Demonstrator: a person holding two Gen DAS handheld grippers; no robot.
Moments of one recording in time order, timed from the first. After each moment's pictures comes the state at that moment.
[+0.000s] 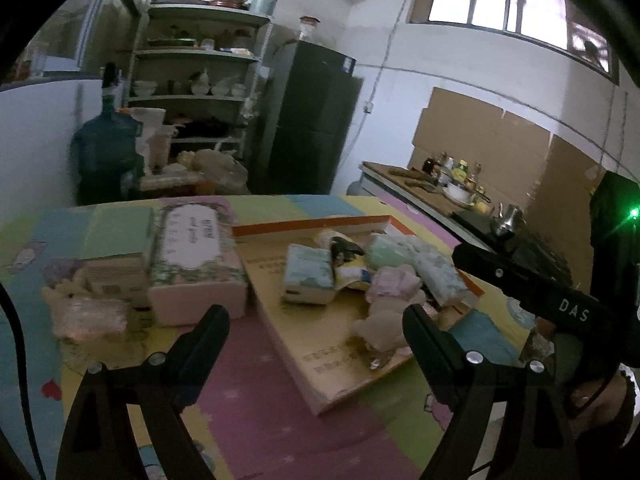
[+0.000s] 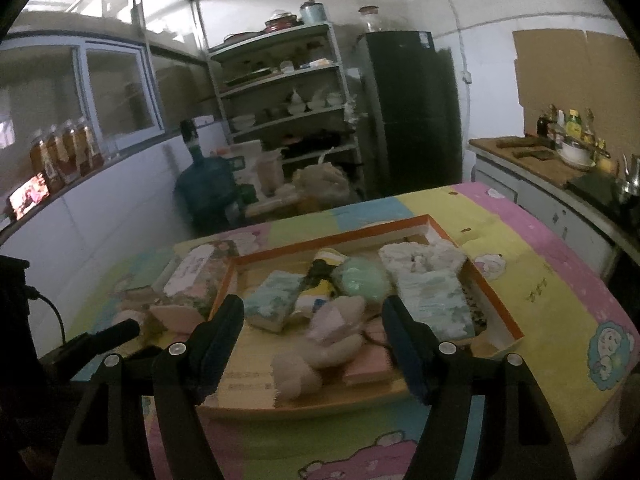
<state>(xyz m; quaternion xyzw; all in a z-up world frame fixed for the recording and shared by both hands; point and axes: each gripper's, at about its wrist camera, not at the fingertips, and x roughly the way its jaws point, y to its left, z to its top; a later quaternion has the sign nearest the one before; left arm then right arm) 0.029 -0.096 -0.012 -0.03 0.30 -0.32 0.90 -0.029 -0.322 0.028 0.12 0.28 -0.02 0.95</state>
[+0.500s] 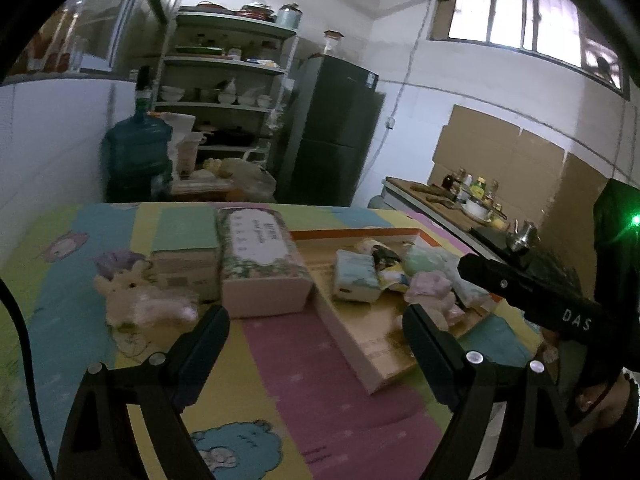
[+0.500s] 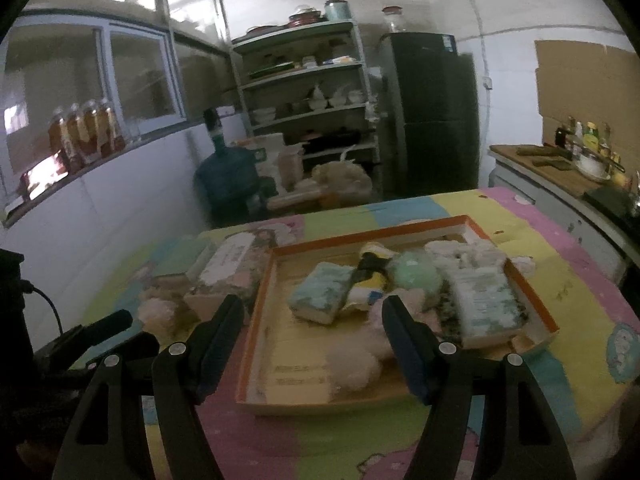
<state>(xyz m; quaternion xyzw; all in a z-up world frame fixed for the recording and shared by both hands) 0.024 -0.037 -0.011 -0.05 0.29 -0.28 0.91 -0.020 -0.270 0.031 0.10 0.28 0.01 0.95</state>
